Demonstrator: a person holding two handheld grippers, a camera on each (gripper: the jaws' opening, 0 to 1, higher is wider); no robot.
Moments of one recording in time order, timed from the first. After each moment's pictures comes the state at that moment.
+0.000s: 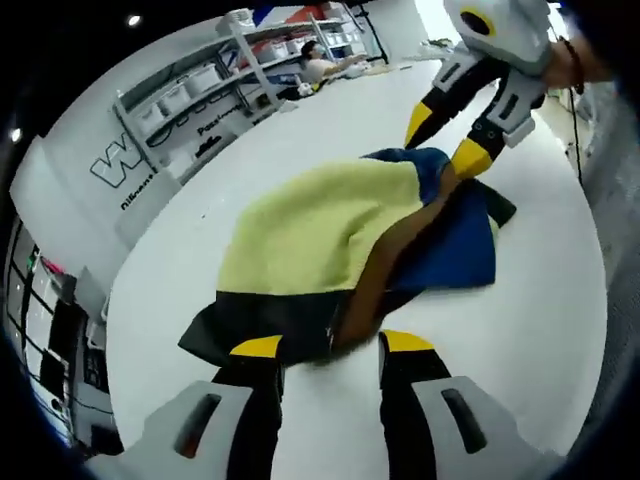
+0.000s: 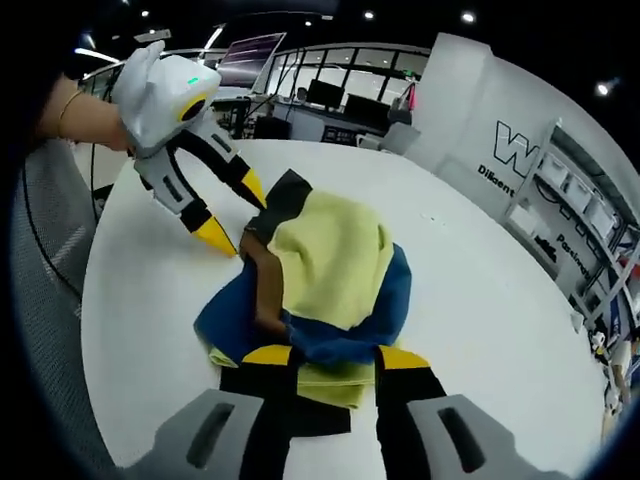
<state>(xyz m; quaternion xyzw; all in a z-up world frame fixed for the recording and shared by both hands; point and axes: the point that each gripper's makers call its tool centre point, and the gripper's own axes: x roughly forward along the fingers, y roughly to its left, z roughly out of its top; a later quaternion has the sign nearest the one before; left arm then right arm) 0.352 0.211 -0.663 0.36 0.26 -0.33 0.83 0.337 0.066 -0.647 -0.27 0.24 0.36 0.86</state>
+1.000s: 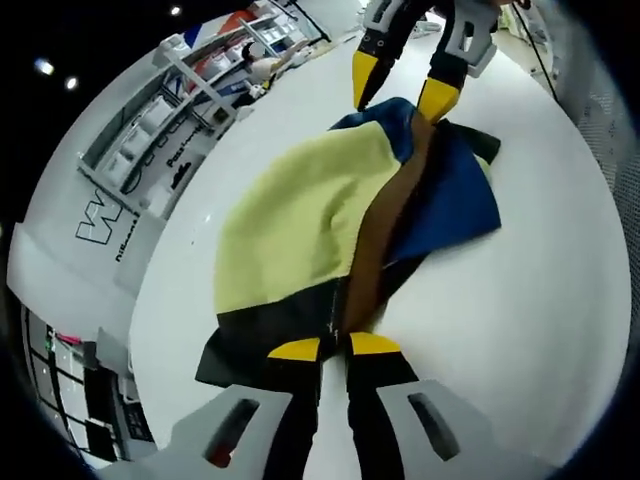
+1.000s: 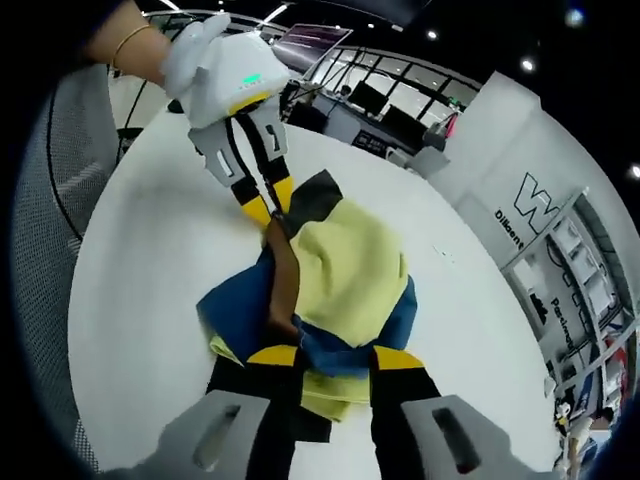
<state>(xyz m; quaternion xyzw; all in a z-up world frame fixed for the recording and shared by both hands) 0.362 0.213 -0.669 0.45 0.24 -0.36 0.78 0.332 0.082 -0.644 -0.40 0.19 0.40 0.80</state>
